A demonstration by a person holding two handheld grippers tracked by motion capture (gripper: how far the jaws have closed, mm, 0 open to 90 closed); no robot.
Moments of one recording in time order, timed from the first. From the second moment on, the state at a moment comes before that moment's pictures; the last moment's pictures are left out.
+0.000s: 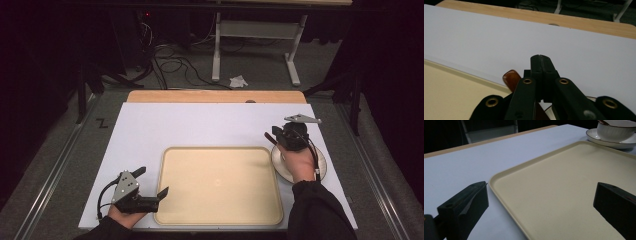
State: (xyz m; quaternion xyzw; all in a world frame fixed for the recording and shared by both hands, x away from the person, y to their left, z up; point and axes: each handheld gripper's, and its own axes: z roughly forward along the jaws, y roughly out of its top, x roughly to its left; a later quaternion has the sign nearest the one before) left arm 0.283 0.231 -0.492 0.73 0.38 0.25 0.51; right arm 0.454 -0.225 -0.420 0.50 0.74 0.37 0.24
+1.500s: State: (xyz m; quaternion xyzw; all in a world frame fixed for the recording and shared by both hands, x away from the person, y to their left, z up) left arm 0.284 0.236 -0.494 0.73 0.38 0.25 0.51; right arm 0.383 -0.223 -0.424 0.41 0.79 0.41 0.20
